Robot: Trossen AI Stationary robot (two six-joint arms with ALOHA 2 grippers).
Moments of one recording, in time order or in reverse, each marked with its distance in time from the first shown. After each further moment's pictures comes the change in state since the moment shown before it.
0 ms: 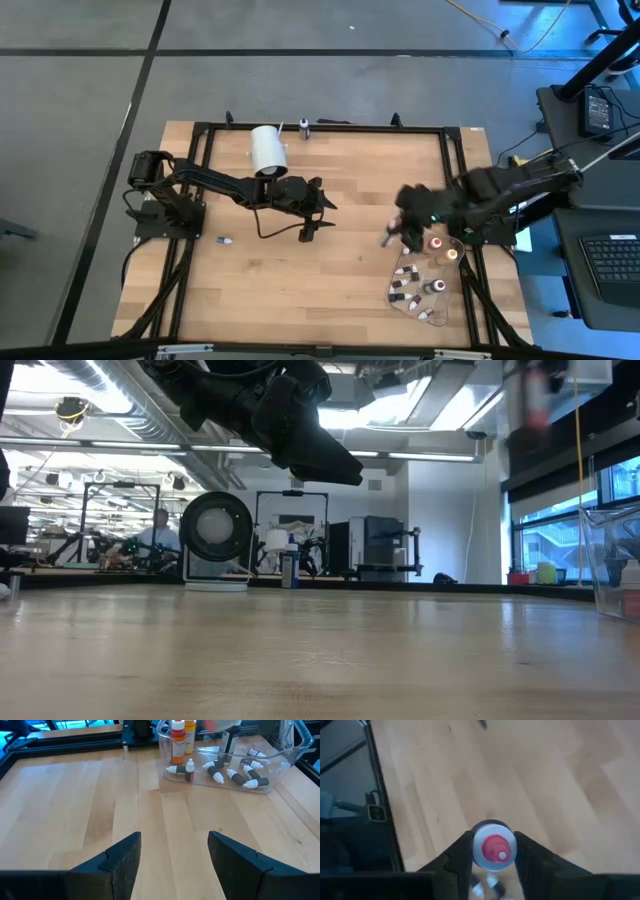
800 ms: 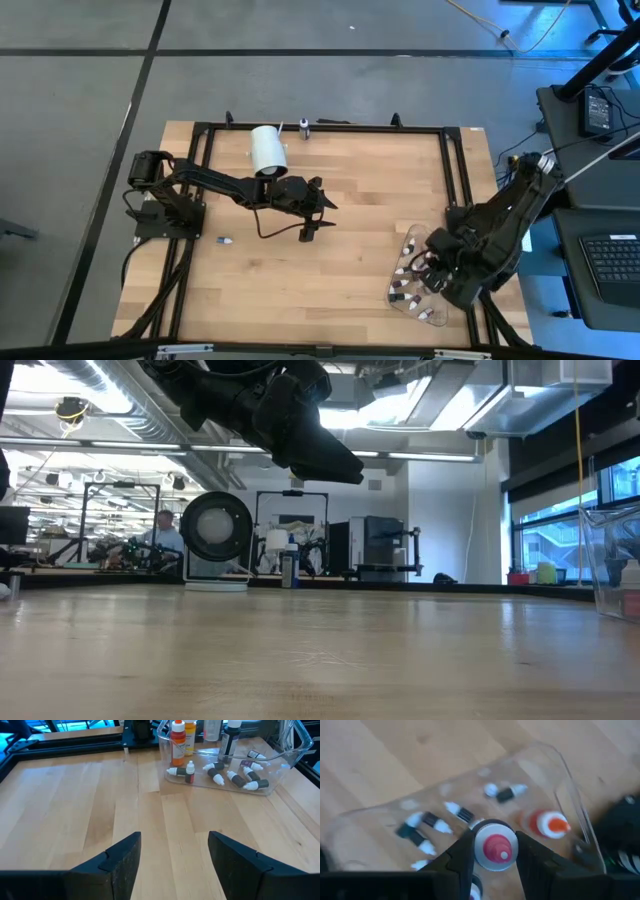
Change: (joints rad) left arm 0.000 0.000 0.000 0.008 0.000 0.000; right arm 0.625 0.220 -0.001 -0.409 0.252 0.962
